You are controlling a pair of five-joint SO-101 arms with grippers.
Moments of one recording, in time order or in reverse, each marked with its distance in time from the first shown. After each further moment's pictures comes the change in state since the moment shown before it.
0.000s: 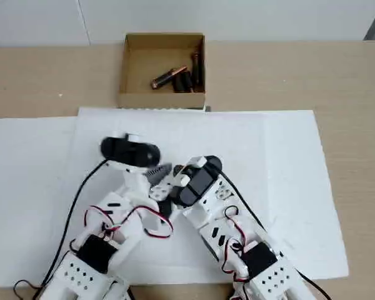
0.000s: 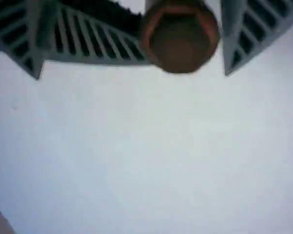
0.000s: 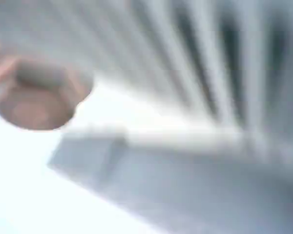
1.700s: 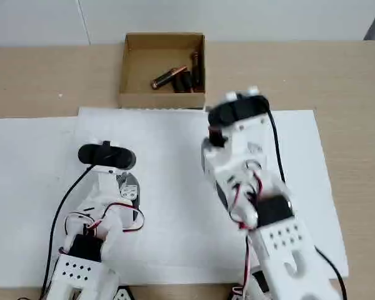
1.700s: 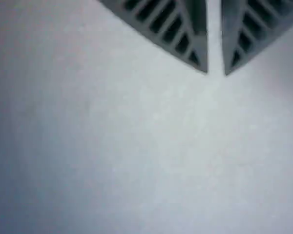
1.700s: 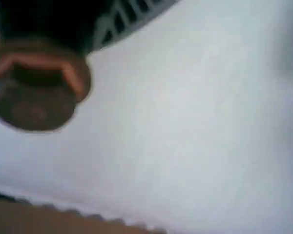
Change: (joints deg) left arm -20.5 -0.1 11.8 0.0 -16.1; right arm 15.1 31.6 -39.9 18.5 -15.6
